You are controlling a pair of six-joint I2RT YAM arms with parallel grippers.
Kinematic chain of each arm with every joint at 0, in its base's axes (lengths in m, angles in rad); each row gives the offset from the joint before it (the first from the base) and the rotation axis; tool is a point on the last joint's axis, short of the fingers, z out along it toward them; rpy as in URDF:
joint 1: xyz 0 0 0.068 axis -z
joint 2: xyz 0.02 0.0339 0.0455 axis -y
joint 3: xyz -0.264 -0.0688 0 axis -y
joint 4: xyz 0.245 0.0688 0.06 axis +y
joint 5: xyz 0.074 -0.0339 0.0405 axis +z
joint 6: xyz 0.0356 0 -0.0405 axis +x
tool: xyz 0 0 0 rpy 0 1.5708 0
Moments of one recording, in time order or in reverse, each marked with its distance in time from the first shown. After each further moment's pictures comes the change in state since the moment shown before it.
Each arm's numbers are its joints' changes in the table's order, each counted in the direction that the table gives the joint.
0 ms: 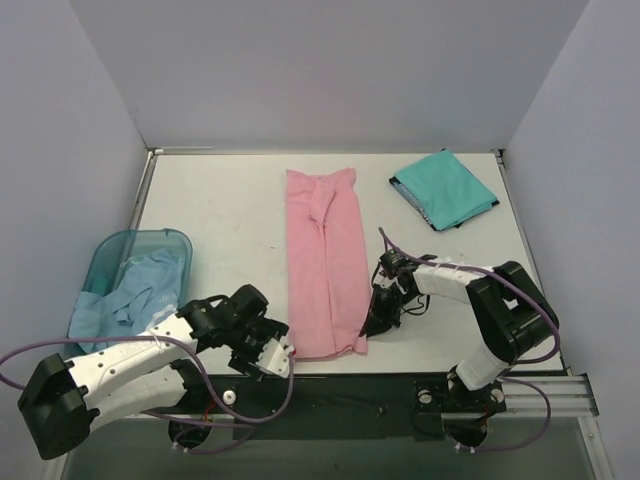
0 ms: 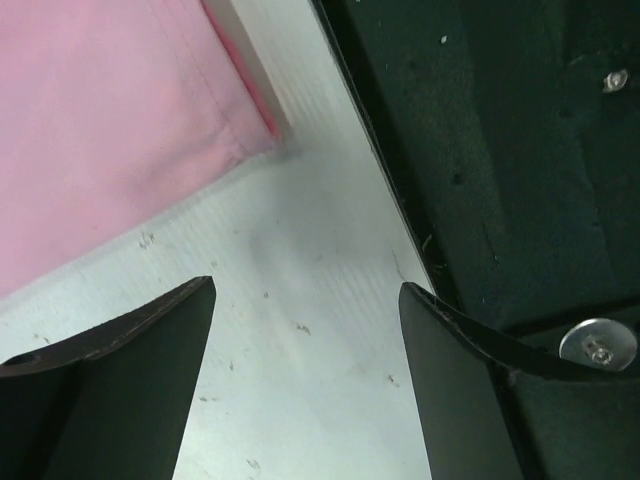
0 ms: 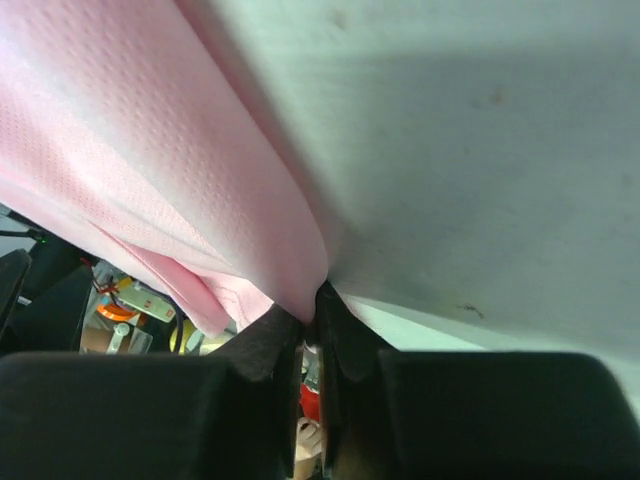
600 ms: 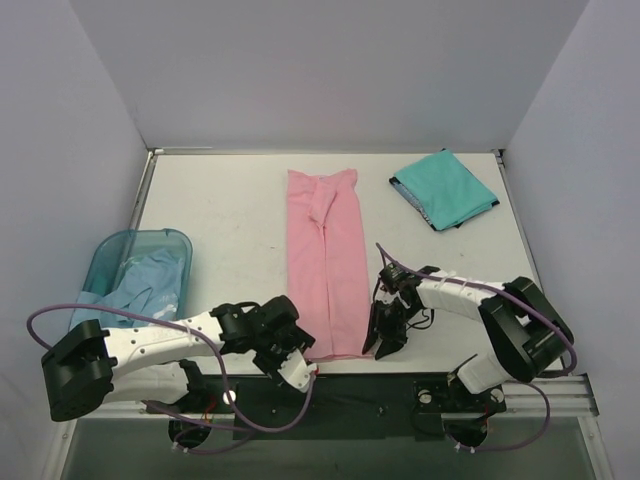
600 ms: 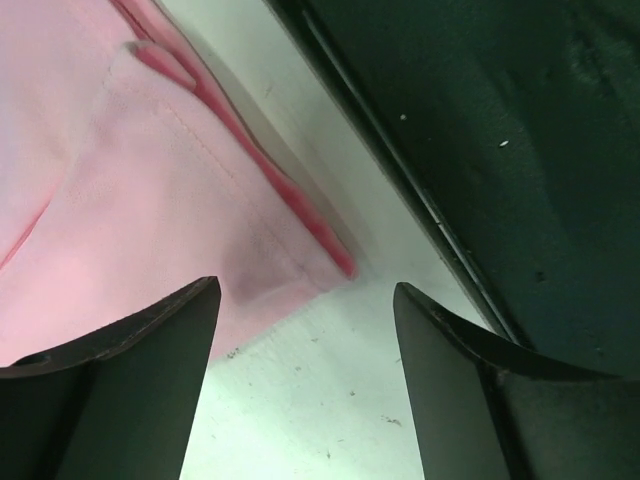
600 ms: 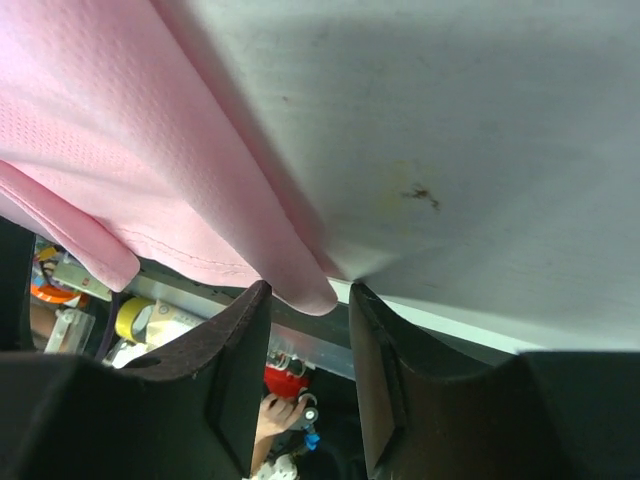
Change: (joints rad) left arm 0.271 -0.207 0.045 -0.254 0.112 -0.016; right arm -0.066 0.138 -0.093 0.129 -0.048 -0.047
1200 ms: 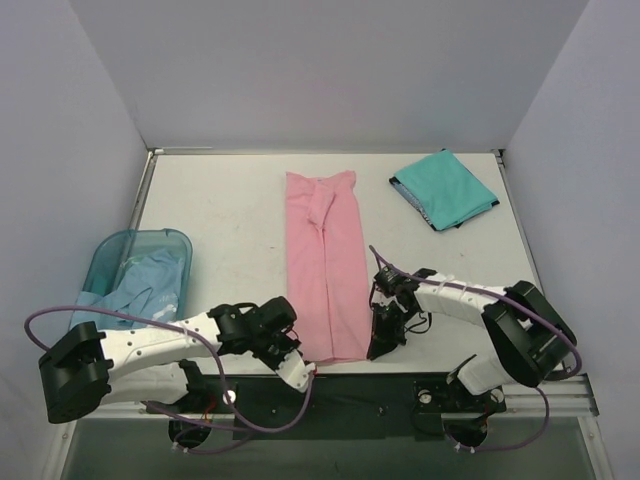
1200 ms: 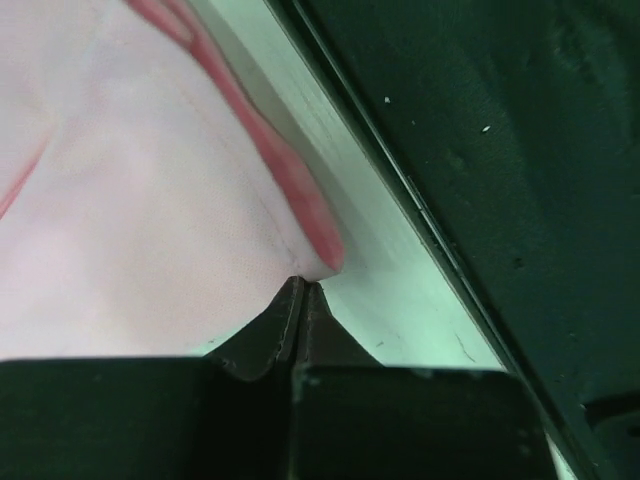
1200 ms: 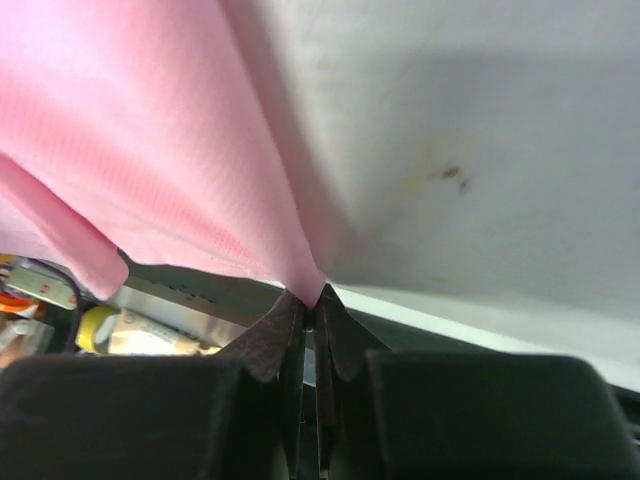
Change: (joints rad) left arm 0.000 0.004 -0.026 -0.001 0.044 0.013; right arm -0.042 -0.001 0.004 -0.012 -0.024 0.000
